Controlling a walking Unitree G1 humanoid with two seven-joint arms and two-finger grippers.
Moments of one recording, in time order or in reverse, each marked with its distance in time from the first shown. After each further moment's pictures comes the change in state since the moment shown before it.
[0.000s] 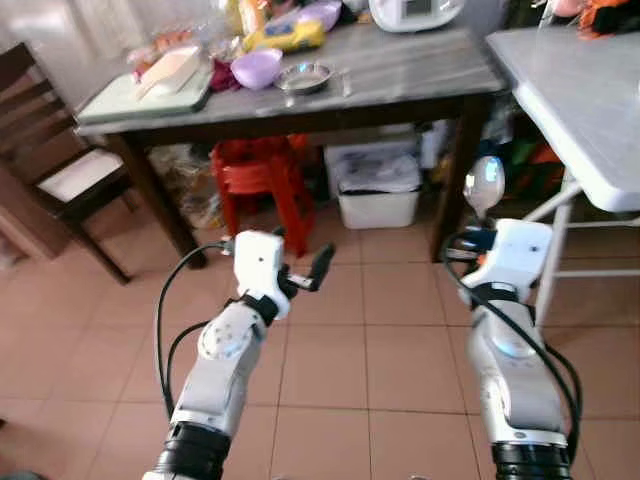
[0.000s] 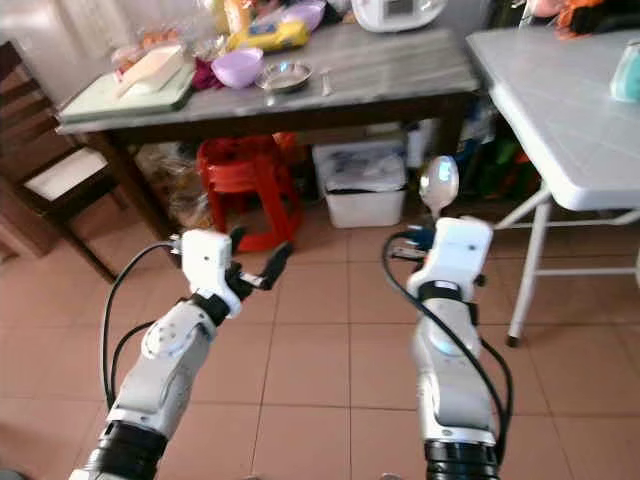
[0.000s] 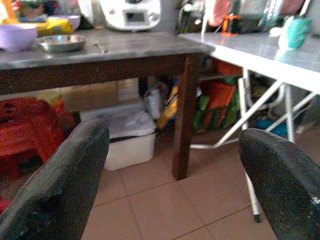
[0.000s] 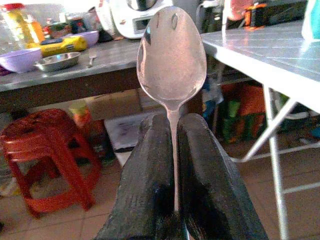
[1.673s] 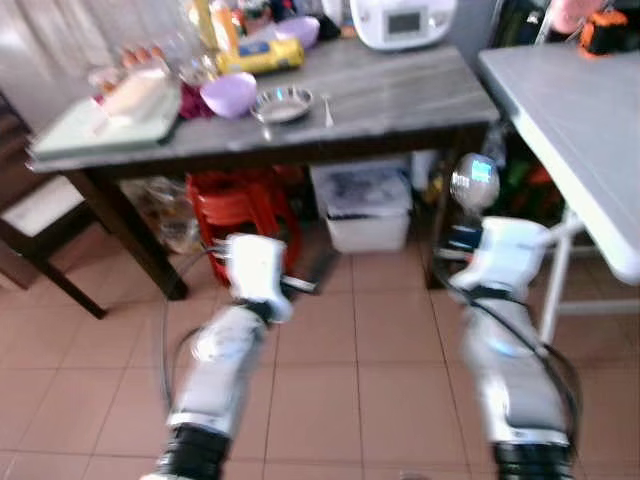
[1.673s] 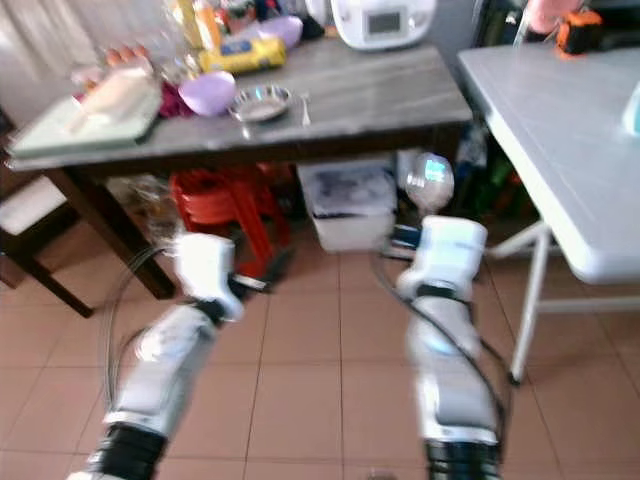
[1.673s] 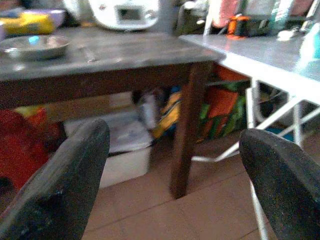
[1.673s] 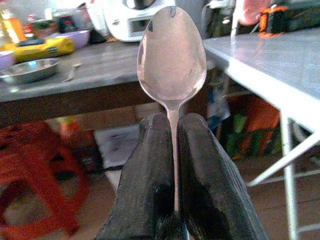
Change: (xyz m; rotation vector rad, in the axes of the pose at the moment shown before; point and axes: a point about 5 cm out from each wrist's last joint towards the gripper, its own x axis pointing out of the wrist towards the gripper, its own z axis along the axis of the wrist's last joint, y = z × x) left arm 0.001 -0.007 -0.003 -0.031 0.001 -0.049; right arm 0.001 -0.002 -0.001 -0.039 0.002 0.010
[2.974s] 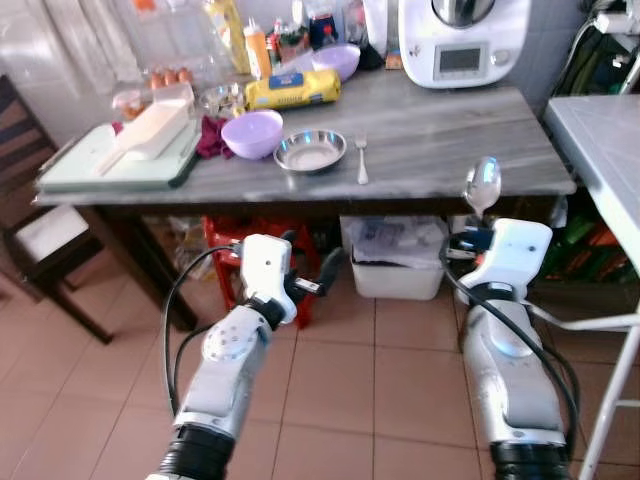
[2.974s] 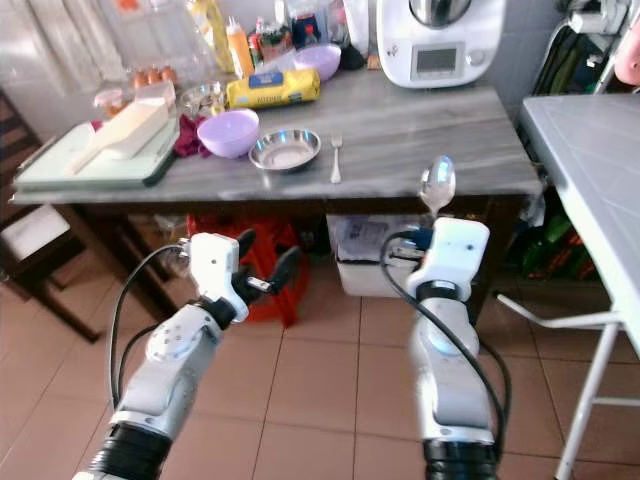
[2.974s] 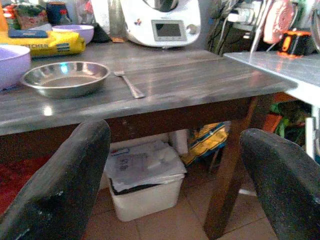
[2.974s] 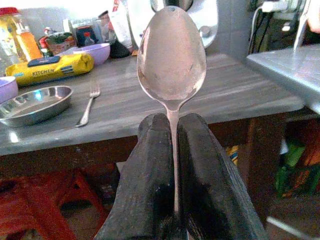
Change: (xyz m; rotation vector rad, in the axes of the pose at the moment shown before) left arm -0.006 0.006 -0.004 0.007 0.025 0.019; right arm -0.001 0.013 0.000 0.055 0.004 0.018
